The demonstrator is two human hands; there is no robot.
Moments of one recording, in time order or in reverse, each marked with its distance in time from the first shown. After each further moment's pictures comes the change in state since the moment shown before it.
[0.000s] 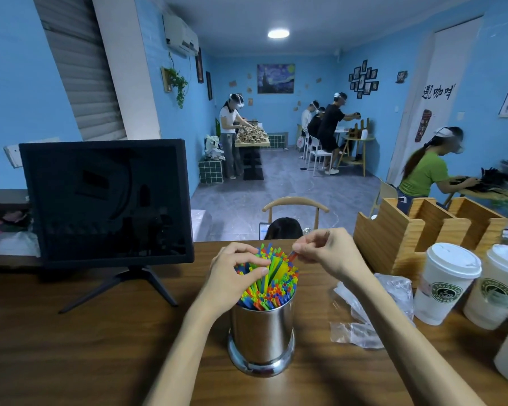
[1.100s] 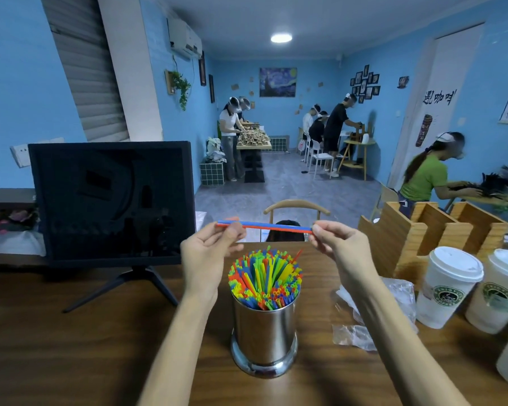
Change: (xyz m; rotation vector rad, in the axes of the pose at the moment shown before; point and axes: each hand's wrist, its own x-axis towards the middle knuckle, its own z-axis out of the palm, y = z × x) left_hand -0.005 0.043 -0.031 -0.797 0.440 -0.059; right_hand -0.007 -0.011 0.003 0.576 0.255 0.064
